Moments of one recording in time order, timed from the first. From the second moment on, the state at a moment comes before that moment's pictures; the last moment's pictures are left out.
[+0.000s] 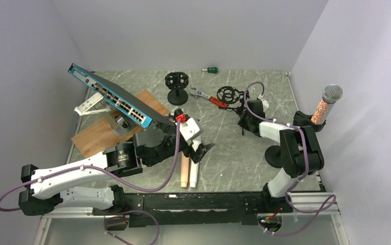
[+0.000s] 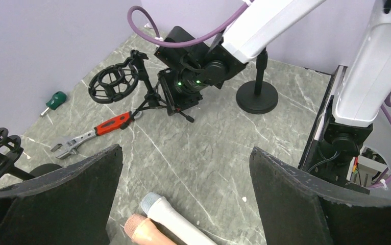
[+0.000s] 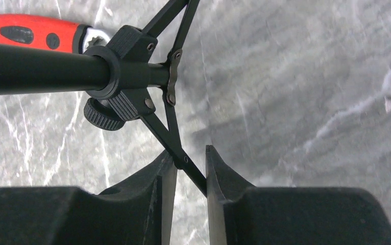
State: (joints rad) left arm -1.28 1.03 1.10 -0.13 -0.26 0.09; right arm 0.17 1.63 0.76 0.07 0.13 0.64
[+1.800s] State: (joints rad) left arm -1.30 1.03 1.10 -0.12 -0.26 0.09; right arm 0.40 0.50 0.95 -0.37 0.16 0.24
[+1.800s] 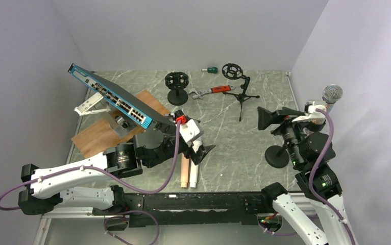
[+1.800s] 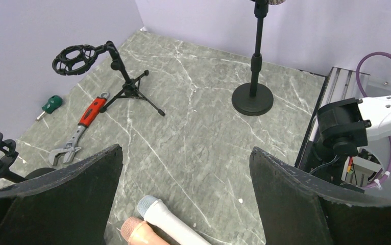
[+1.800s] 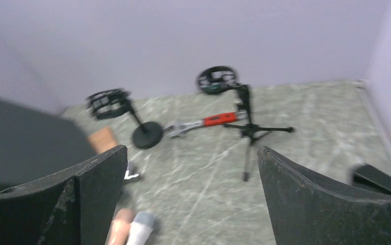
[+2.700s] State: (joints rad) left arm -1.30 1.06 1.10 -0.12 -0.26 0.09; right arm 0.40 0.75 1.22 -0.61 1.15 0.02
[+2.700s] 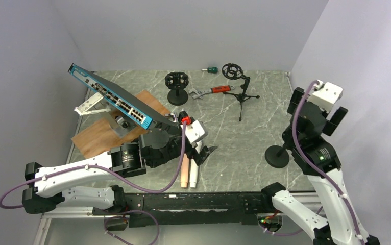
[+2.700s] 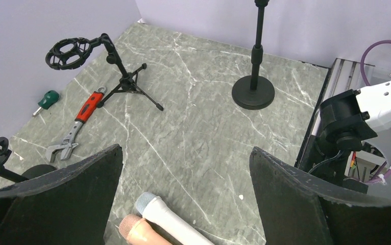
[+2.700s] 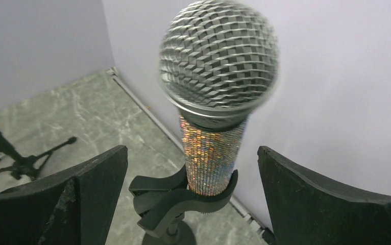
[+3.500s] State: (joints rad) left arm -1.31 1.05 1.10 -0.12 -0.27 0.09; right arm 0.17 0.89 1.14 -0.43 1.12 -0.08
